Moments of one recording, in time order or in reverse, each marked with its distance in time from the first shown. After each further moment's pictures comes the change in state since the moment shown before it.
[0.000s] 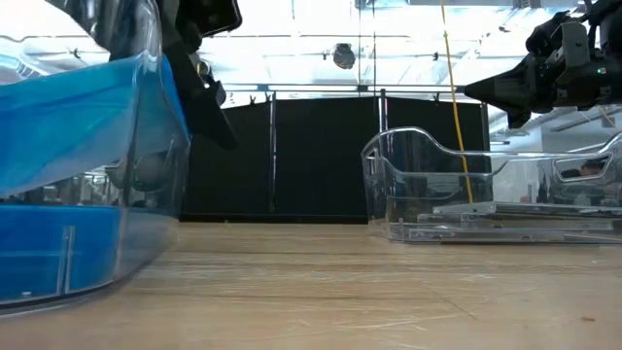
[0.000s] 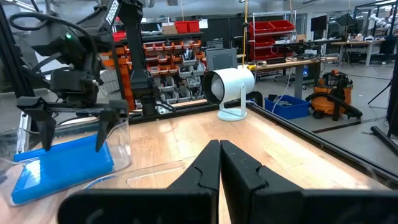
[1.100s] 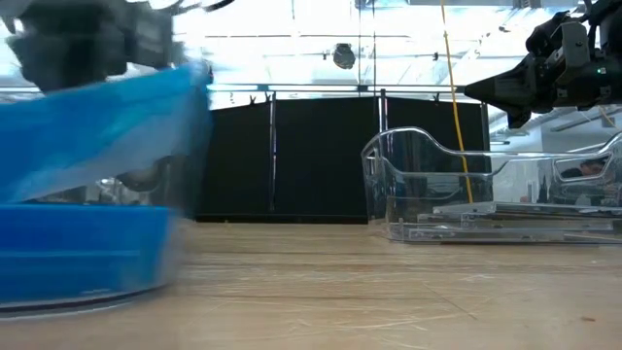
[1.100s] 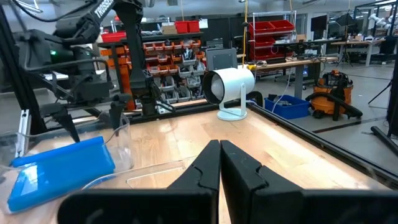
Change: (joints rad) left arm -0.124 -0.005 0.089 -0.587 -0.141 -0.606; right arm 0.000 0.000 0.000 0.000 0.000 0.000
